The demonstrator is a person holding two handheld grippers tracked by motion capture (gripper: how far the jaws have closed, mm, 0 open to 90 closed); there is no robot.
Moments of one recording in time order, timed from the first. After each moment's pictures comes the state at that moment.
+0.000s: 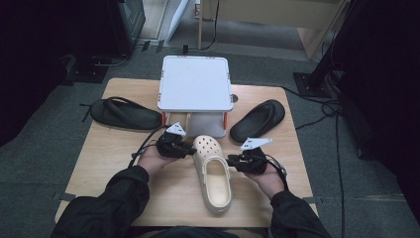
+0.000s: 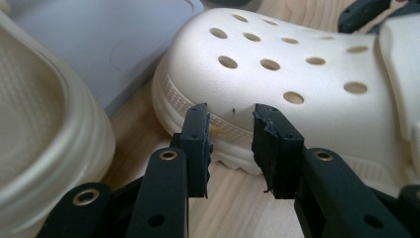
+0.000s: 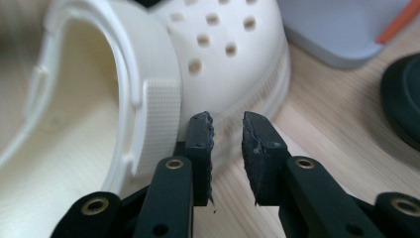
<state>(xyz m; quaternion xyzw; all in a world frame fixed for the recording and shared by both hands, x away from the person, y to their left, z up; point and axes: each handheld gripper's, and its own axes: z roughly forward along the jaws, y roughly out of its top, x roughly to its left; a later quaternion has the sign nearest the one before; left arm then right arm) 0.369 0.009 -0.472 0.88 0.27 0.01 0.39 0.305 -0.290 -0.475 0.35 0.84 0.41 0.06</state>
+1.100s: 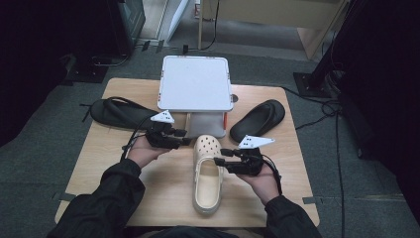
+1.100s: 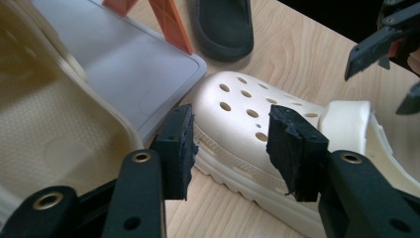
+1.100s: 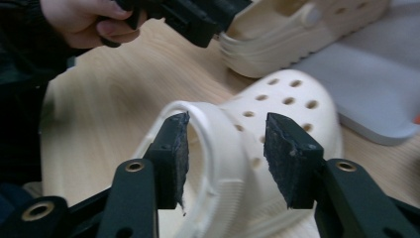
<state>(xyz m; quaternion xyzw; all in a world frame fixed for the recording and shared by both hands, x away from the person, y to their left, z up) 0.375 0.037 -0.426 0.85 0.27 0.01 0.45 0.286 -0.266 -0.439 0.34 0.80 0.50 0.05</state>
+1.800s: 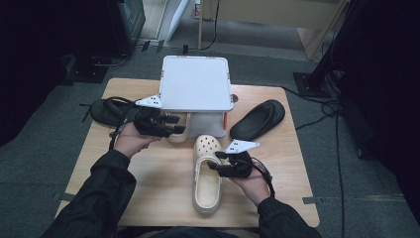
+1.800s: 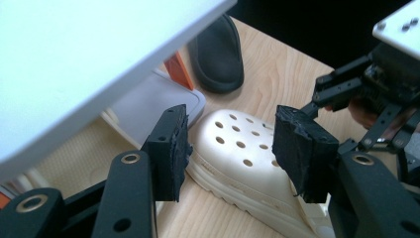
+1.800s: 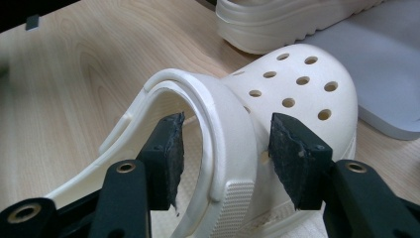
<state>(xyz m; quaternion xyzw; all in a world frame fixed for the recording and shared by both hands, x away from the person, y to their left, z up) 0.384 0.059 -0.374 0.84 0.25 0.01 0.48 0.288 -0.242 -0.459 0.33 0.83 0.45 0.09</state>
